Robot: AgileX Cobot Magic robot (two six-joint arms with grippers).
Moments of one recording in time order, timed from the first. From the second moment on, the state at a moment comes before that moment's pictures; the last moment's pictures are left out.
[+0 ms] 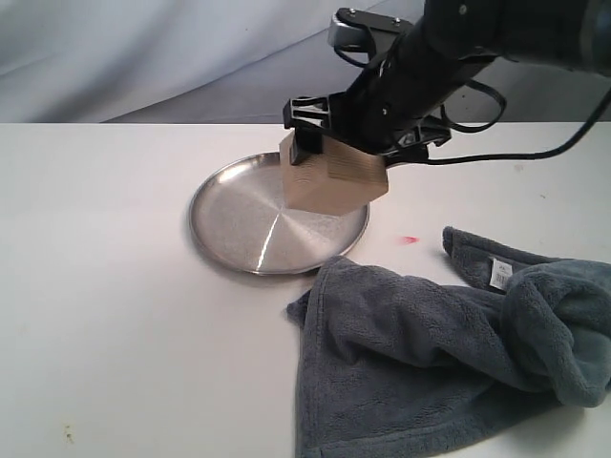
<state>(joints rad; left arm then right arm) -0.13 0.00 0.00 -0.12 0.13 0.11 0.63 1.89 -1.54 0.19 0.74 0.23</state>
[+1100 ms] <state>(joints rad) -0.13 0.00 0.00 -0.12 0.13 0.11 0.66 2.34 -2.11 0.01 0.94 0.34</state>
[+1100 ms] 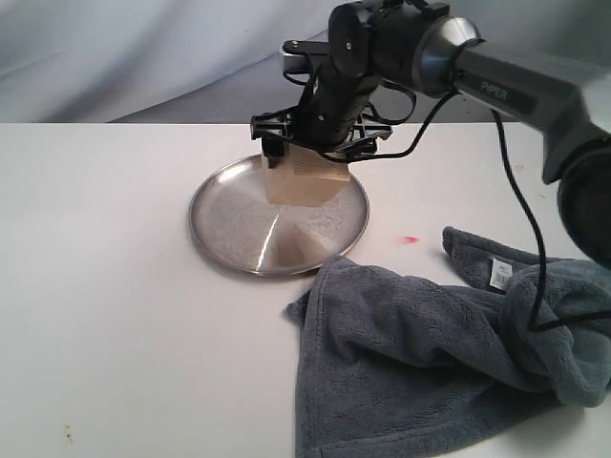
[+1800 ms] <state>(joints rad) -0.13 0.00 0.00 -0.12 0.13 0.11 0.72 2.57 -2.48 -0.08 1.21 0.38</state>
